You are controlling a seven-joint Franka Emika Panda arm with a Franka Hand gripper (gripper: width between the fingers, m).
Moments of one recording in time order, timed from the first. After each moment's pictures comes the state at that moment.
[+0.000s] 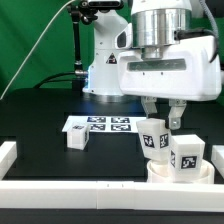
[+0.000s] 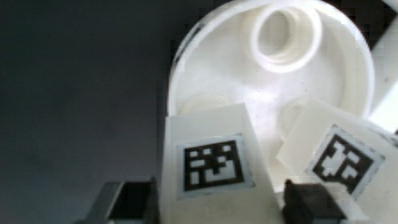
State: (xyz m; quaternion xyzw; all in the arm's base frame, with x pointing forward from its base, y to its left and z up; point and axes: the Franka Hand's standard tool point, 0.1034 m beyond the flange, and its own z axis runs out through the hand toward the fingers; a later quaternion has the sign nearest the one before) arm 0.592 0.044 0.085 -0.83 0.55 -0.05 0.07
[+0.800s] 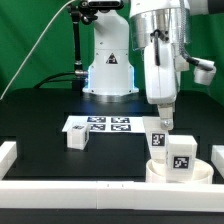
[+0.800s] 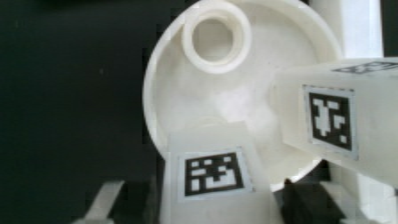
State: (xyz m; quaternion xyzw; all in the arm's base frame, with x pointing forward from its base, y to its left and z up) arm 0.592 0.054 0.086 -0.59 0.80 -0.01 0.11
